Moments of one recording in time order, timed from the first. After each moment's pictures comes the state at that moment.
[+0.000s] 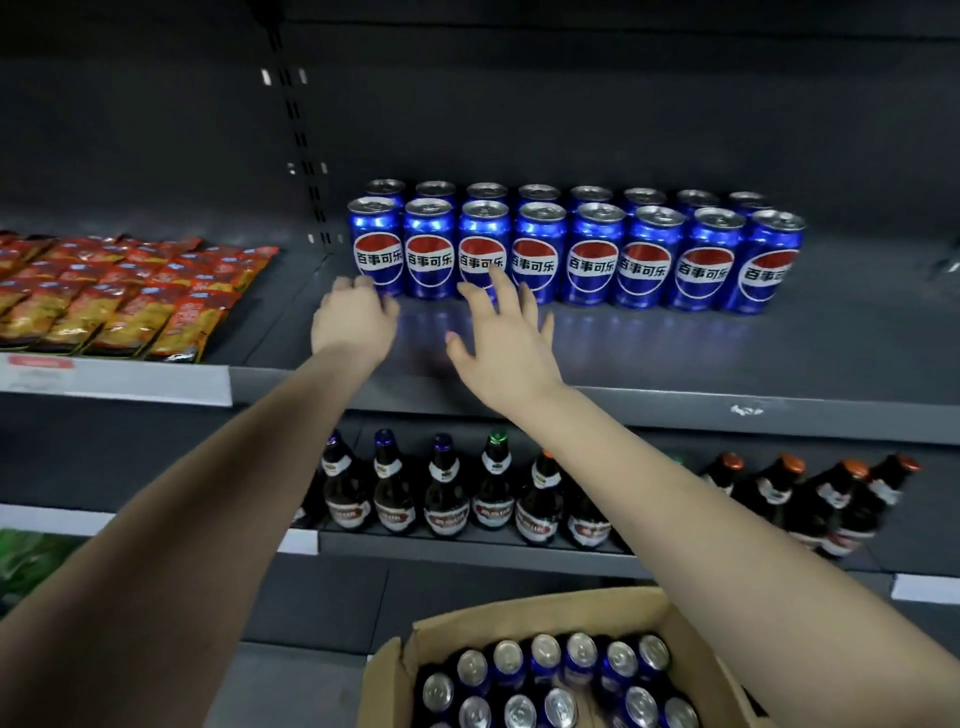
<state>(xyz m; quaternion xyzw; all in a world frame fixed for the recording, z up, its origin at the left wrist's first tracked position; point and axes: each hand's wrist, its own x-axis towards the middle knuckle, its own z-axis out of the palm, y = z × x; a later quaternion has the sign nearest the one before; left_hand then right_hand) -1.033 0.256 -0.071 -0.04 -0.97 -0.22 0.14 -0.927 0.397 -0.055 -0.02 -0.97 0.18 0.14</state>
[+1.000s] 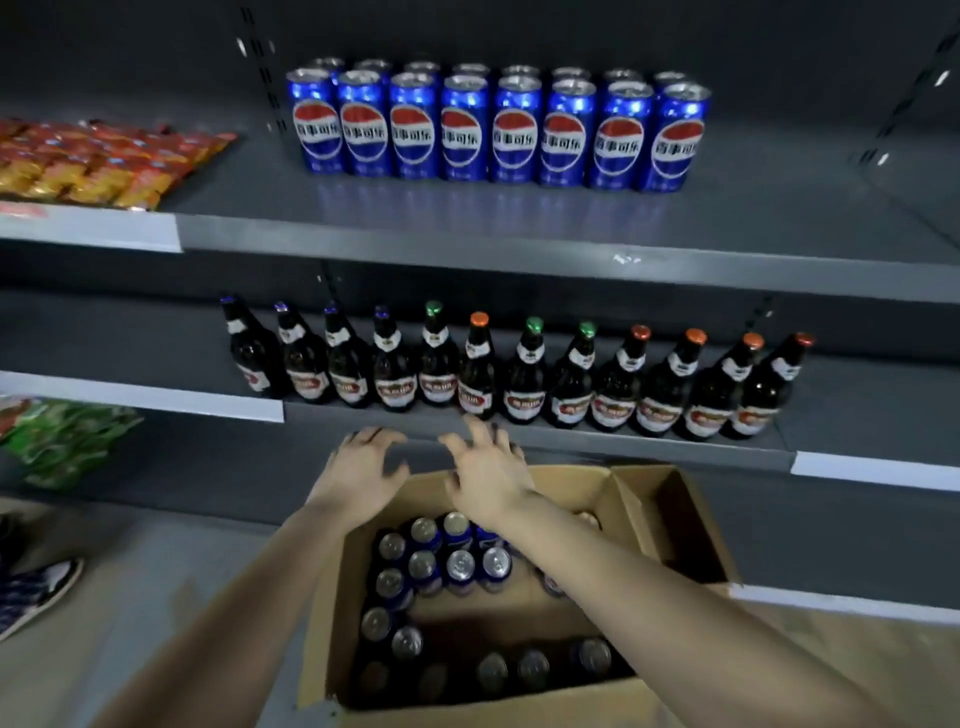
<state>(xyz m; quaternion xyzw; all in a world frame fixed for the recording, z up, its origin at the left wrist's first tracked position) -0.763 0.271 -0.246 -0.14 -0.97 -0.18 -0.12 -0.717 0.442 -0.228 0.04 -0.98 0.13 -0.12</state>
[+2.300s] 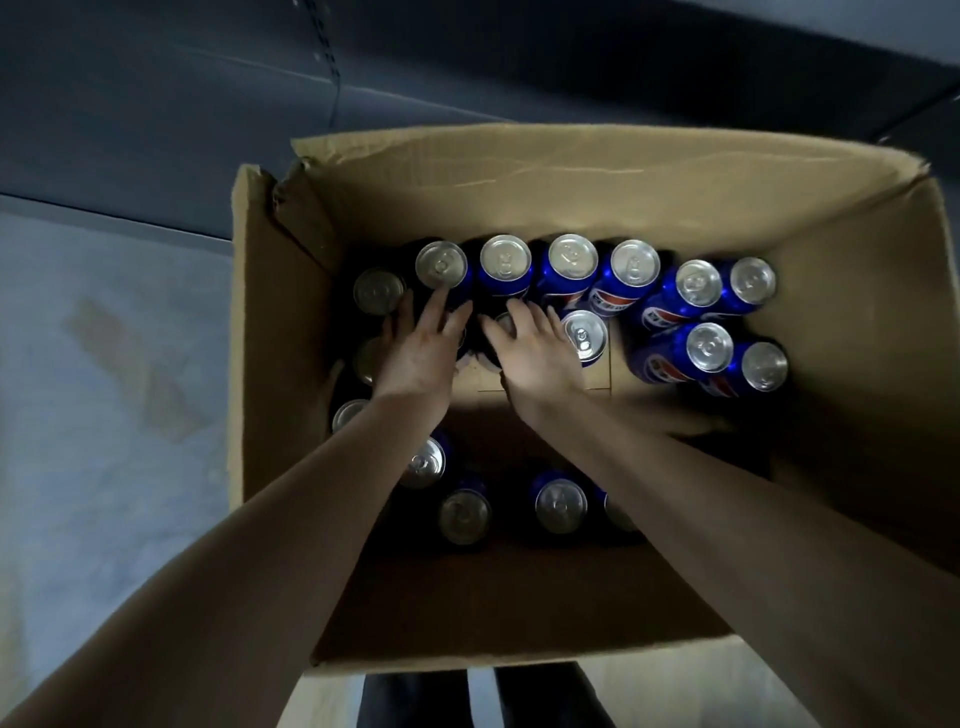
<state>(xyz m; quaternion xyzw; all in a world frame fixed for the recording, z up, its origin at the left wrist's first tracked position) -0.765 0.290 -0.663 -0.14 -0.96 -0.08 -0.24 -0.740 0.427 -0.659 0.04 -0.97 0.07 -0.24</state>
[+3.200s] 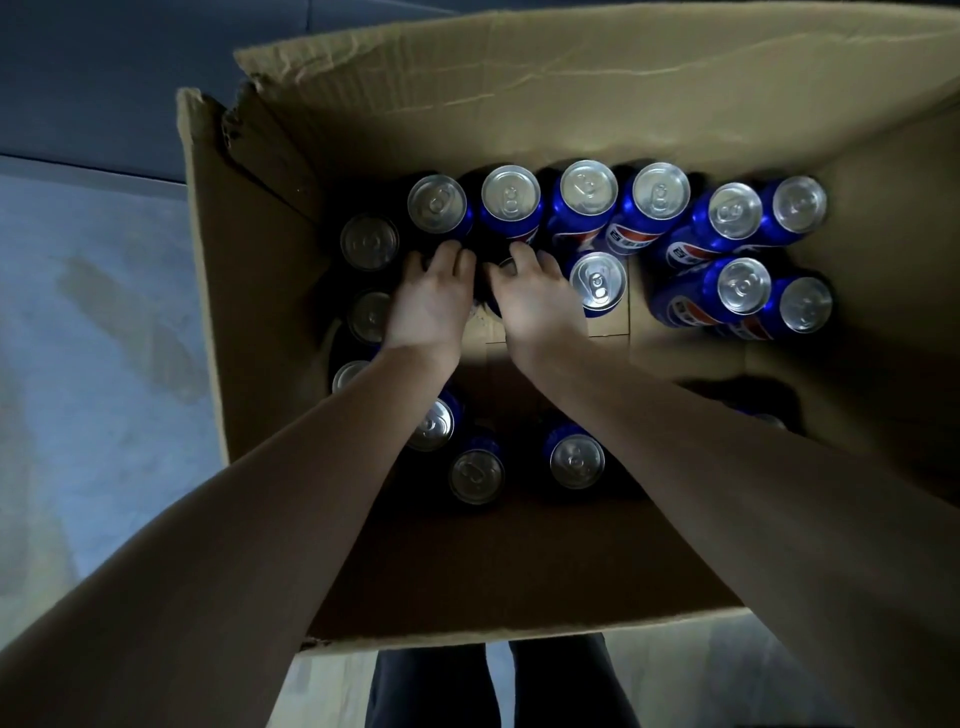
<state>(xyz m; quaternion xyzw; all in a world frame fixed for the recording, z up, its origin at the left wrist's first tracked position) -0.771 0.302 -0.683 -0.26 -0.96 0.05 -0.12 -0.750 0.413 -0.651 -0.02 -0.96 0.08 -0.28</state>
